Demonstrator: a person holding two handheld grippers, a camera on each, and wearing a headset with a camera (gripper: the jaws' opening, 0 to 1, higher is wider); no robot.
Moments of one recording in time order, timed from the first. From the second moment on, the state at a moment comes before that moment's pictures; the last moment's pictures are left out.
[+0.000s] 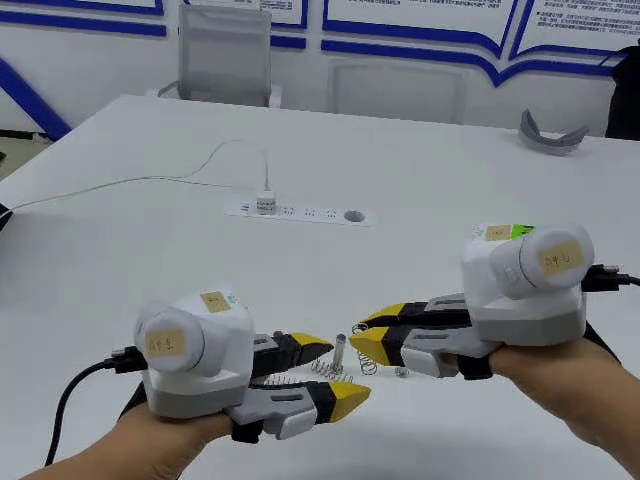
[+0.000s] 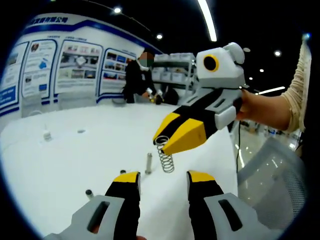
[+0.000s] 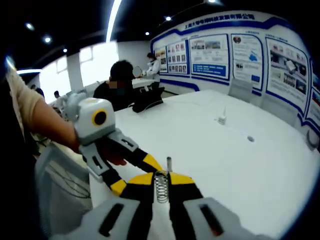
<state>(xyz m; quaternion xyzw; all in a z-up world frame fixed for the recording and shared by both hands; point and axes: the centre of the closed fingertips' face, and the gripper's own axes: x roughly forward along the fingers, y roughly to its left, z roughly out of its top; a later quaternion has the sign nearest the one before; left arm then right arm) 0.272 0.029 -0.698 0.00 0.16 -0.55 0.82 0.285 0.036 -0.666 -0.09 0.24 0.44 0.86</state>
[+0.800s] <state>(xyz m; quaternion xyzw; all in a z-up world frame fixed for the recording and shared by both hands) 0.275 0.027 -0.691 0.01 0.13 -0.55 0.83 0.279 0.048 -0.657 -0.05 0.23 0.45 0.86</state>
